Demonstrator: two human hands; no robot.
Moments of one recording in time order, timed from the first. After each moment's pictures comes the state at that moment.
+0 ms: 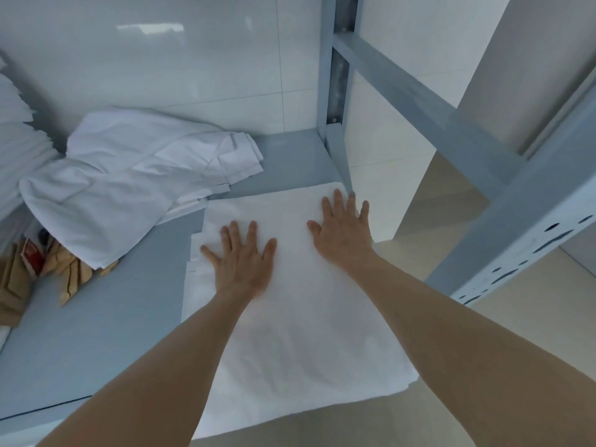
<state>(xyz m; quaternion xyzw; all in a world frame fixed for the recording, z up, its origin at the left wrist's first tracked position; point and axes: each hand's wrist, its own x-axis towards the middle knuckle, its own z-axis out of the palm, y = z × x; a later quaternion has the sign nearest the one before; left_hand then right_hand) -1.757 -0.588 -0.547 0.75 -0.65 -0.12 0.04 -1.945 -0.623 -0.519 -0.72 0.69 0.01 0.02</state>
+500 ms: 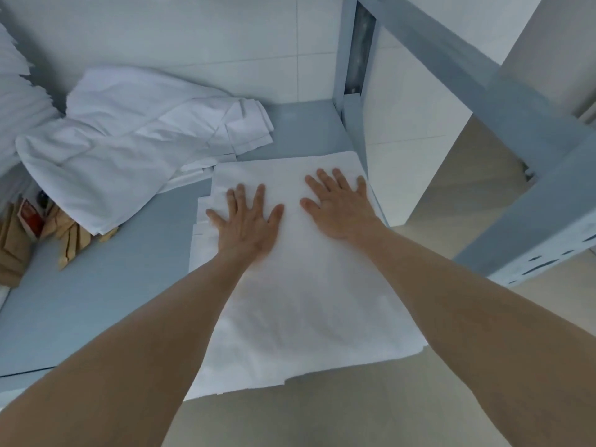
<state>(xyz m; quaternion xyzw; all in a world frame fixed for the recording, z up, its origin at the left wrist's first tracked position) -1.756 -0.614 -0.554 0.75 -0.64 -0.12 0.05 -1.942 -0.654 -0.541 -0.79 0.61 0.00 0.08</state>
